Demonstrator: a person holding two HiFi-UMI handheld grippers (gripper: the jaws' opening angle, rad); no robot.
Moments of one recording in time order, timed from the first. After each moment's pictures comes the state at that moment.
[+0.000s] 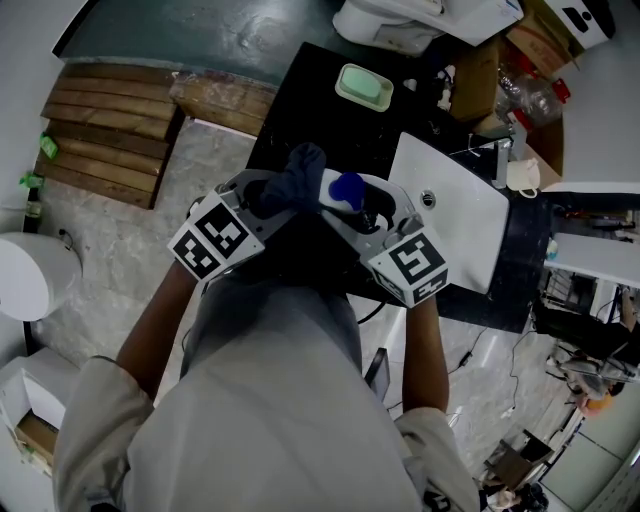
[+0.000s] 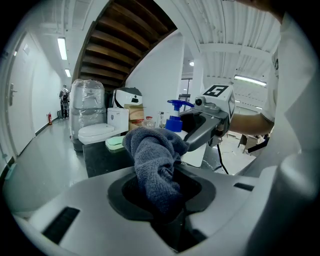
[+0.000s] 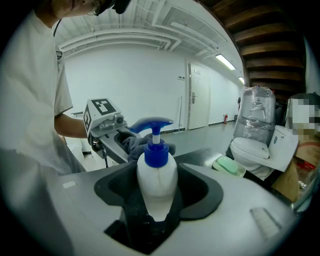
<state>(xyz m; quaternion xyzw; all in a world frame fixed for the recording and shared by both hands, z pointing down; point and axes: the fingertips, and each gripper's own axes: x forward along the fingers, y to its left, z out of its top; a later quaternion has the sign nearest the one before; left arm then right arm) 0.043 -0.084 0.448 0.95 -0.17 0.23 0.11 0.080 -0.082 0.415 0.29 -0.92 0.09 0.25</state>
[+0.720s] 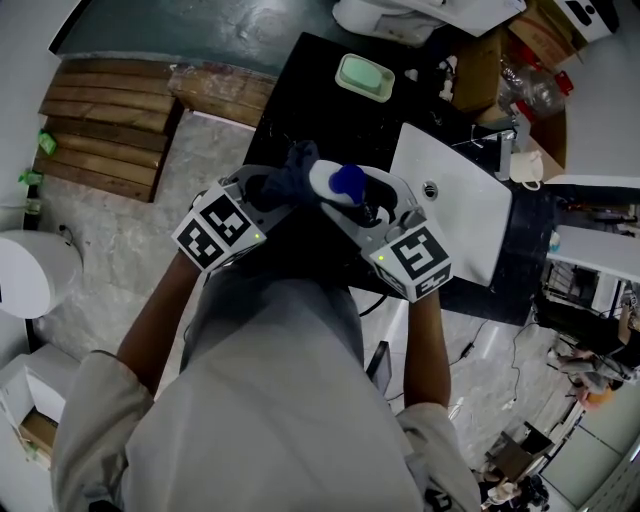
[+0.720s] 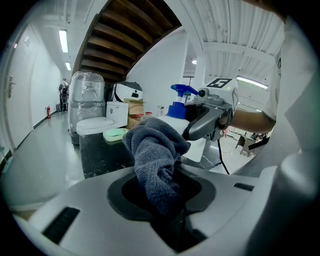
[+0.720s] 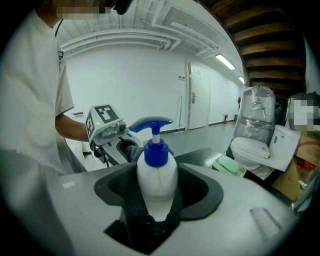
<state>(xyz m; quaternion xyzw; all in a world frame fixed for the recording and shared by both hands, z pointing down) 0.045 -0.082 0.471 0.95 -0.16 0.25 0.14 0.079 -0.082 0.414 0.29 -0.92 0.10 0.25</state>
